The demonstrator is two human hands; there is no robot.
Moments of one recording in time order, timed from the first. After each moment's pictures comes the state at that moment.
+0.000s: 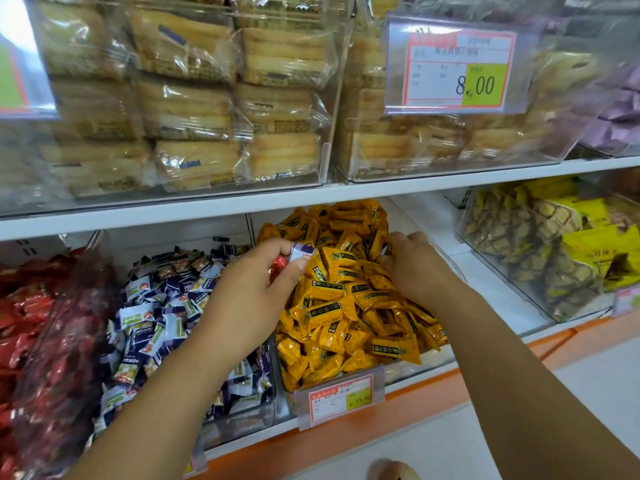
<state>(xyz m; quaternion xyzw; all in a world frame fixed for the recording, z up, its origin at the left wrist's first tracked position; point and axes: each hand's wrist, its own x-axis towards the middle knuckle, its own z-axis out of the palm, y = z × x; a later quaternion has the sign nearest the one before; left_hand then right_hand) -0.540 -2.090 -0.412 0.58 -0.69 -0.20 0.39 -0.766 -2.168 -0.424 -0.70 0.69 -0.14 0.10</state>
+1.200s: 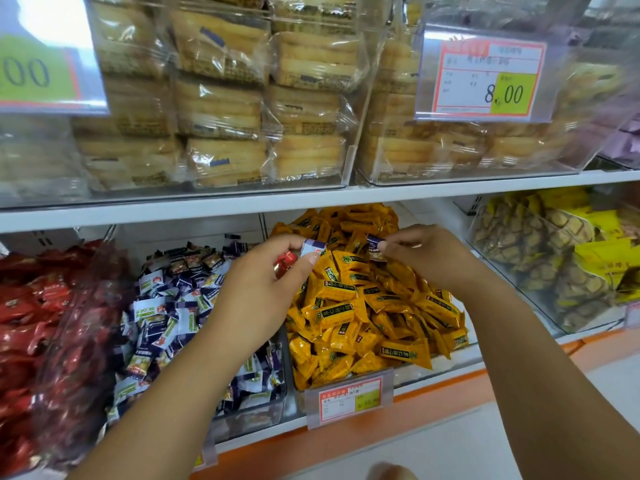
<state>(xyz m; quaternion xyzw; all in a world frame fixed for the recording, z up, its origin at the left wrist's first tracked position) -0.537 -2.086 -0.407 0.58 -0.65 -0.23 0.44 -0.769 -2.160 -0.390 -0.72 0.58 -0.28 0.25</state>
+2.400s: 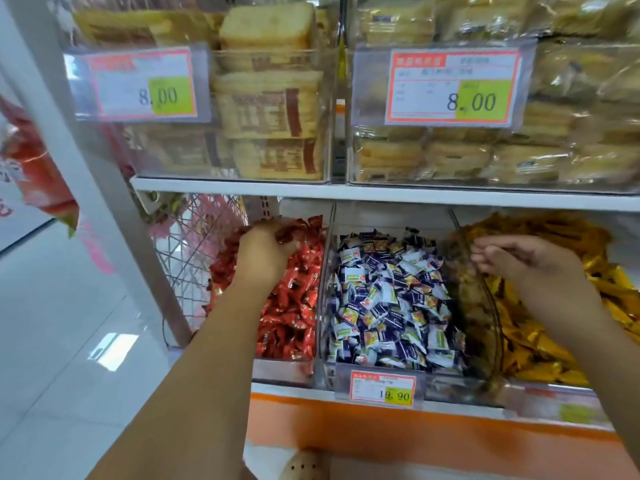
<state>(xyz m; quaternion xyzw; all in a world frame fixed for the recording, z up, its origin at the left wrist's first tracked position) -0.295 -2.042 -0.427 0.76 -0.50 -0.07 0.40 -0.629 -2.100 -0.398 -0.69 0.46 -0.42 0.38</state>
